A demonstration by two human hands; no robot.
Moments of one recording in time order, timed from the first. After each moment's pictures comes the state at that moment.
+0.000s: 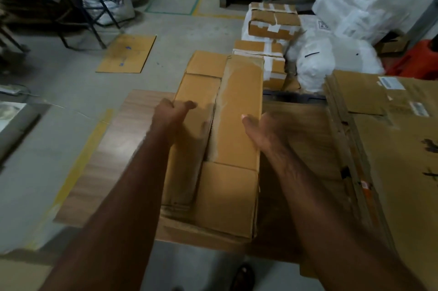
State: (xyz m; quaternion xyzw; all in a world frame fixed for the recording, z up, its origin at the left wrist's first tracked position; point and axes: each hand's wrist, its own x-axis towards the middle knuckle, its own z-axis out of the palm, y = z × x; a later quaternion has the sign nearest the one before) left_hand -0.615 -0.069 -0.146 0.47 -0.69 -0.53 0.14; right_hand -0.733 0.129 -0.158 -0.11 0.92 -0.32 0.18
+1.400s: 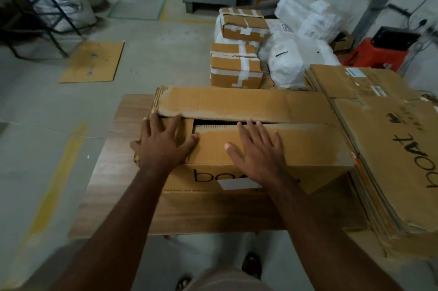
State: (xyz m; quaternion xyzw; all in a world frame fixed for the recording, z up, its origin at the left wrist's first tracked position) left_hand -0.494 -0.103 -0.178 0.31 -0.94 -0.14 0.03; right_hand -0.594 0.121 -0.173 -0.30 0.95 -0.05 0.06
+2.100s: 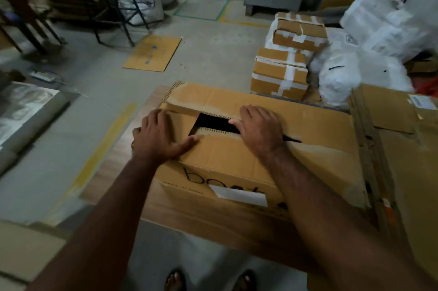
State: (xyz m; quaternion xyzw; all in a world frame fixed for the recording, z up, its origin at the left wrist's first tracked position) left_hand -0.499 -0.087 -0.174 0.39 -0.91 -0.13 0.09; right_hand -0.717 0.083 -0.197 -0.48 0.84 -0.07 -0.23
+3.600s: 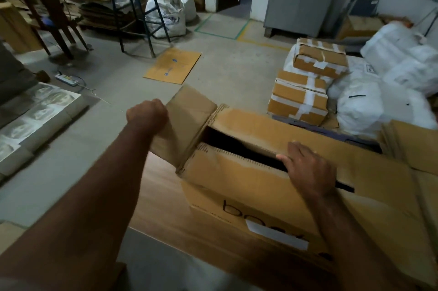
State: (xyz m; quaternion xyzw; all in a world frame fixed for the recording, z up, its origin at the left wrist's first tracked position) left_hand -0.495 -0.248 -0.116 0.53 -0.84 -0.04 -0.01; right_hand -0.707 0.096 -0.189 -0.43 0.86 -0.04 -0.27
